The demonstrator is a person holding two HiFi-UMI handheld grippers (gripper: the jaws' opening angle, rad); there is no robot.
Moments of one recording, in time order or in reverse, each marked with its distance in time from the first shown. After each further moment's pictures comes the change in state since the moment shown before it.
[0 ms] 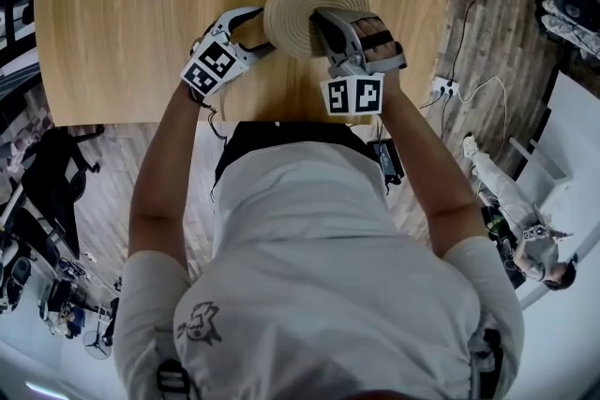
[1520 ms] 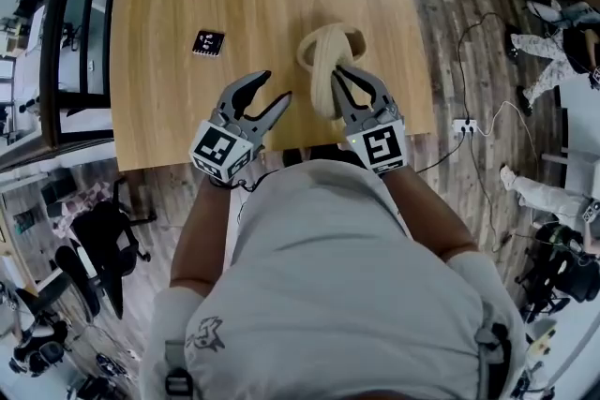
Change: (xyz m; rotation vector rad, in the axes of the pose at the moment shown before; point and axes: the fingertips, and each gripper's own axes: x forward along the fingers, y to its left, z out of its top) left arm -0.234 -0.101 0.147 0.079 -0.470 0.142; right arm -0.169 -0.056 0.160 0.746 -0.299 -0.338
